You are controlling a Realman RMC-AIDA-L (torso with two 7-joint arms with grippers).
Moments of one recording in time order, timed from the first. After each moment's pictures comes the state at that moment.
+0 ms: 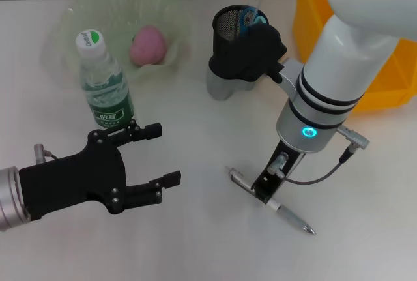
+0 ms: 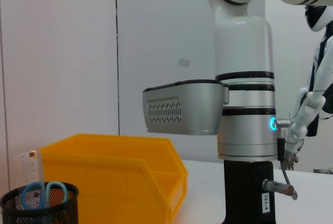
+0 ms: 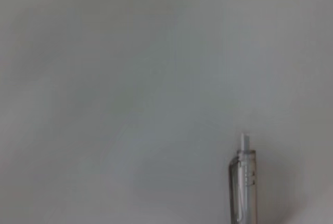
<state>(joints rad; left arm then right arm) -0.19 -2.06 1.17 0.71 1.48 1.60 -0.96 0.90 2.09 -1.86 -1.00 -2.41 -1.48 2.96</state>
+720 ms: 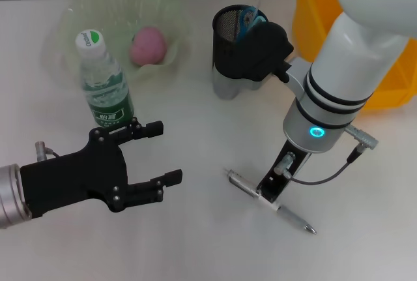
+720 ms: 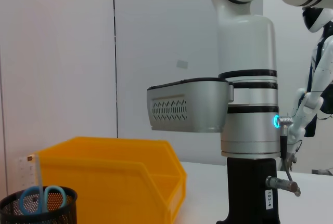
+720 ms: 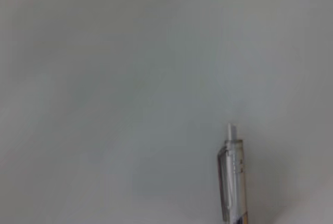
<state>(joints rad) -0.19 -2.06 1.17 0.71 1.48 1.60 -0.96 0.87 2.09 -1.84 -1.06 -2.44 -1.52 2.96</state>
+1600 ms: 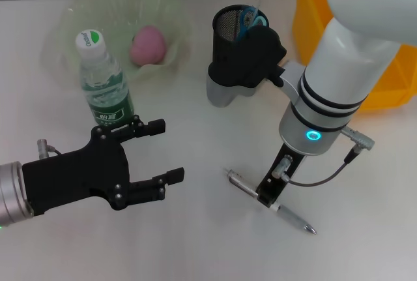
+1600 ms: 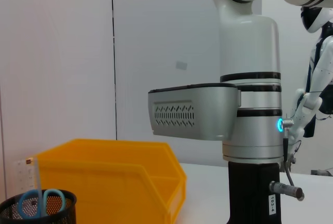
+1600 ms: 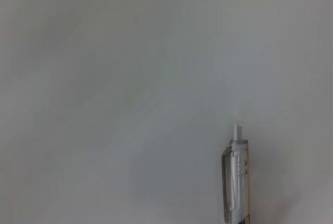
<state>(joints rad) -0.20 -2.06 1.17 0.71 1.48 1.60 -0.96 0.88 2.09 -1.88 -1.07 -2.44 -1.51 2.96</state>
